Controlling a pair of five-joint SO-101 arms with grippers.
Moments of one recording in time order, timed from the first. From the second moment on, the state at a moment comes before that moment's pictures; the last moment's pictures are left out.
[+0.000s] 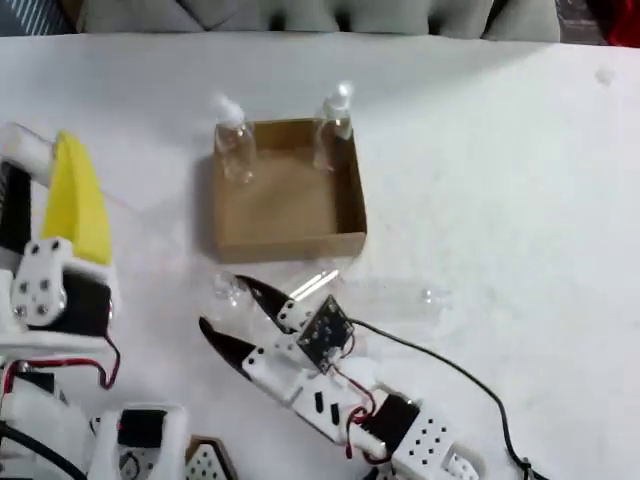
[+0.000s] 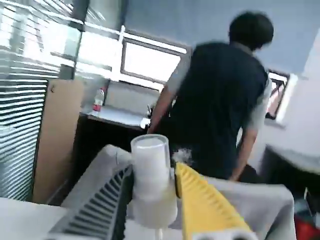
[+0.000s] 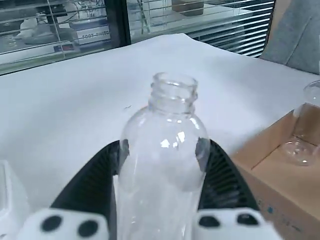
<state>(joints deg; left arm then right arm) -6.0 -73.8 18.5 55.6 15.3 -58.4 -72.2 96.4 -9.6 -2.1</state>
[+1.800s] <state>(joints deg) 3.2 -96.7 47.1 69.5 8.3 -64.4 -72.2 96.4 -4.1 5.8</state>
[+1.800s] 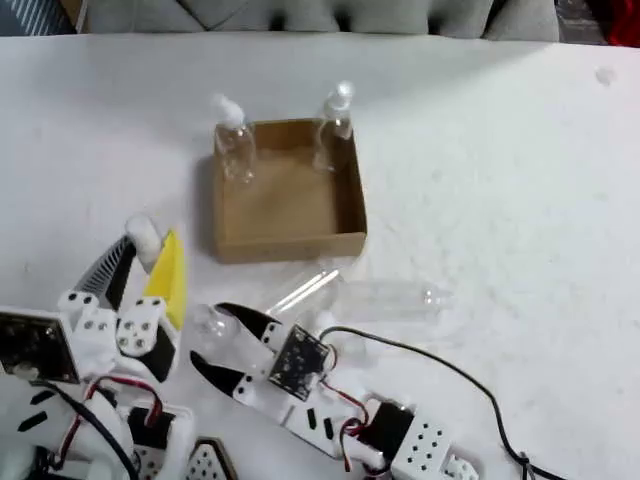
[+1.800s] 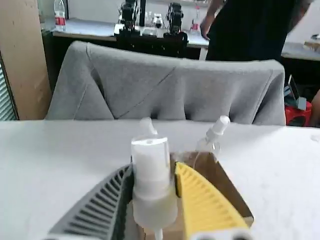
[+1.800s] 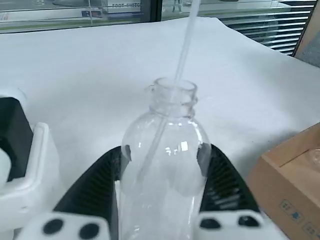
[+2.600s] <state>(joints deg) 11.9 -103.2 53.4 81.7 8.0 -64.4 -72.2 96.4 -4.1 5.9</state>
